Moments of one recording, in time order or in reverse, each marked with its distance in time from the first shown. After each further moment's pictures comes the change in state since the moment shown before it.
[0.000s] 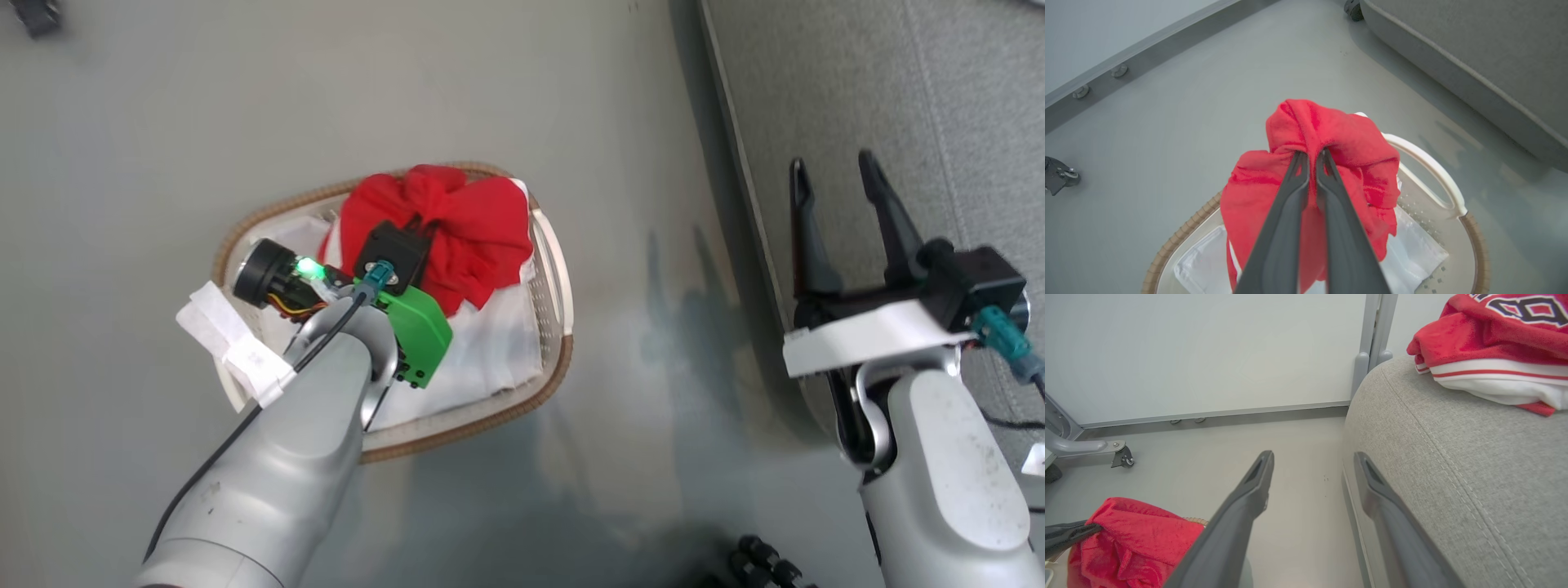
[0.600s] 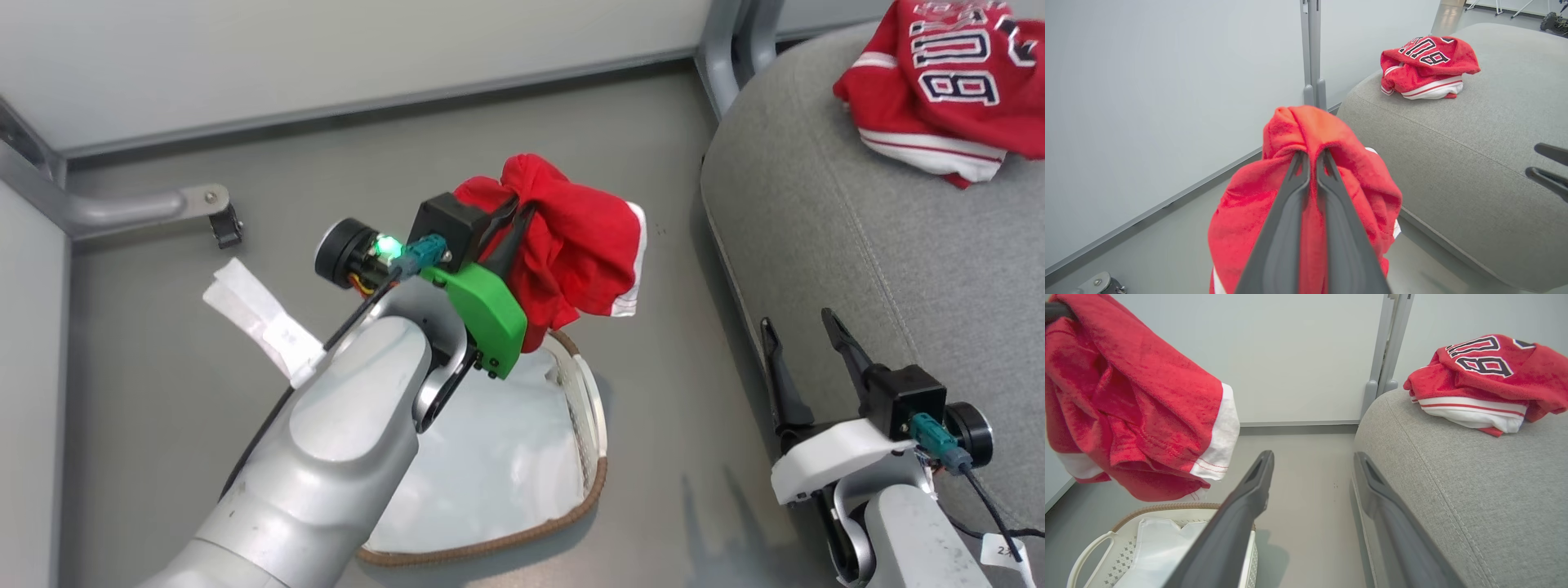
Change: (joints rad) left arm 0.049 -0.005 -0.100 -0.325 -0.251 -0.042 0.128; right arm 0.190 0.000 0.010 0.140 -0.087 0.000 0.000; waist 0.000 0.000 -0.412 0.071
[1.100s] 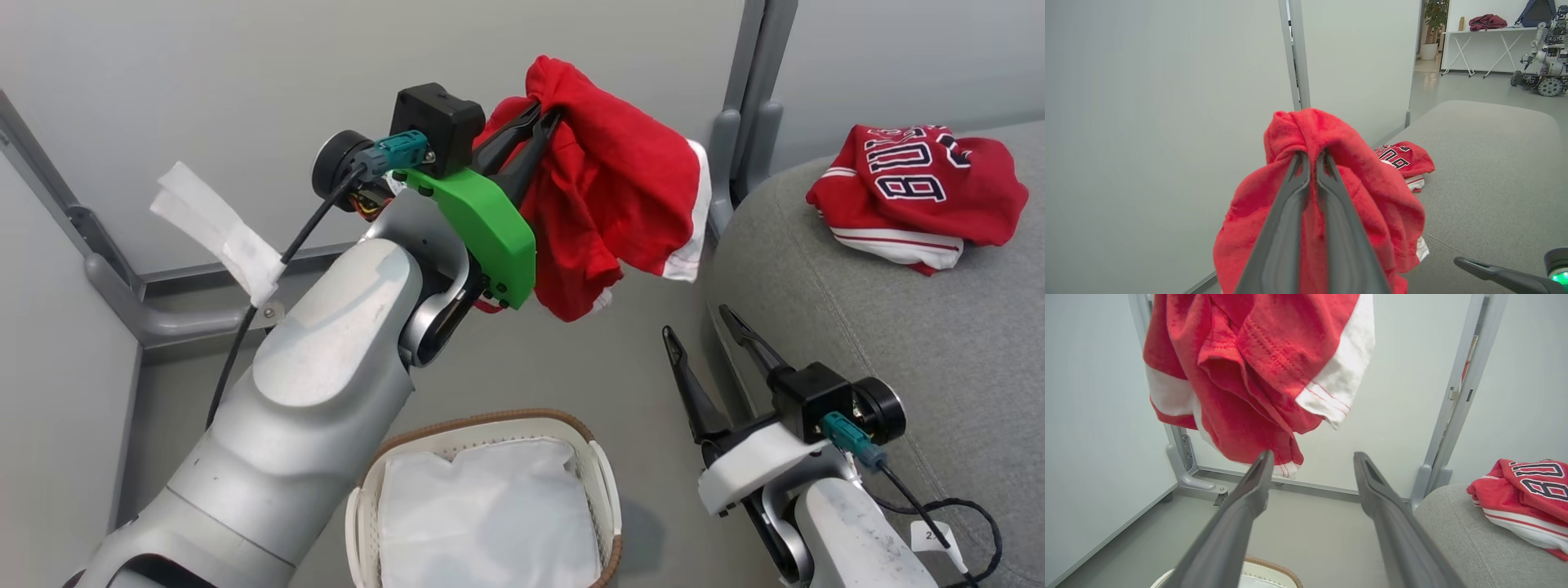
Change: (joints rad) left arm -0.119 0.040 -0.010 -0.174 -0.200 -0.001 0.132; right arm -0.040 0.000 0.212 -0.009 0.010 0.000 0.000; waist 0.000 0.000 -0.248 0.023
